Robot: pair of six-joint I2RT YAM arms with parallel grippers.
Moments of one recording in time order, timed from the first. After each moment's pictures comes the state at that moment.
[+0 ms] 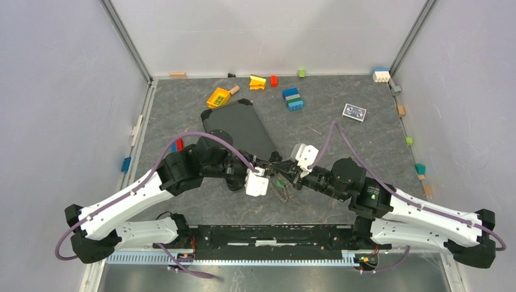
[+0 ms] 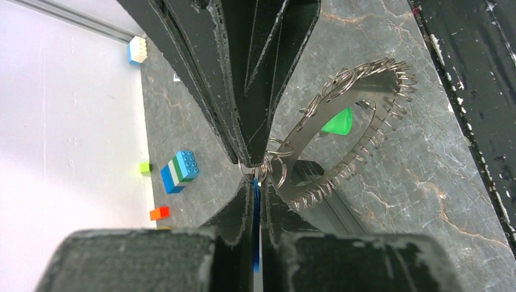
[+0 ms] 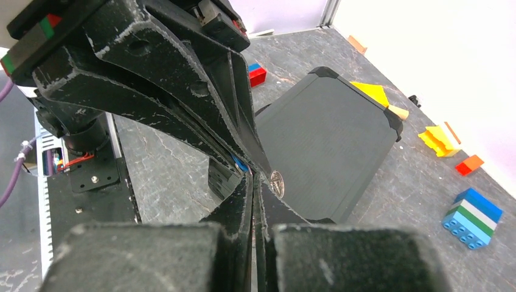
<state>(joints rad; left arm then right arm) -1.03 1.02 1.14 -0.60 0.34 0.96 1.18 0.80 0.78 0.00 0.10 -0.14</state>
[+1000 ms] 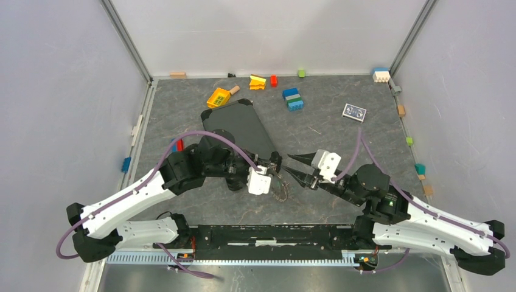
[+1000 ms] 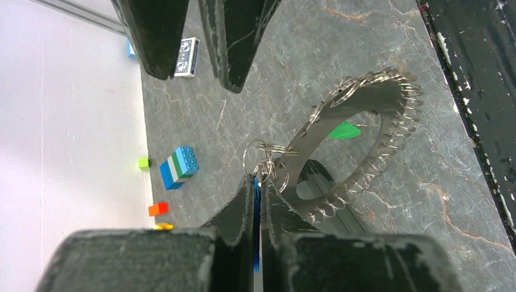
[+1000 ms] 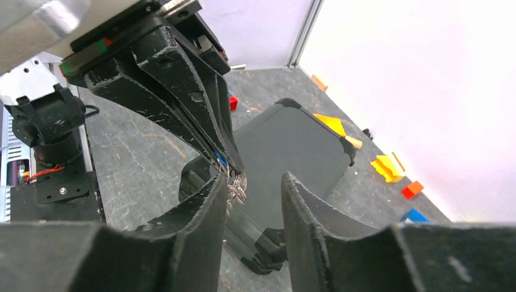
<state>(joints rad) -1.03 1.04 1.14 -0.58 0.32 0.96 1.18 0.67 0.76 -0.03 0.11 -0.28</state>
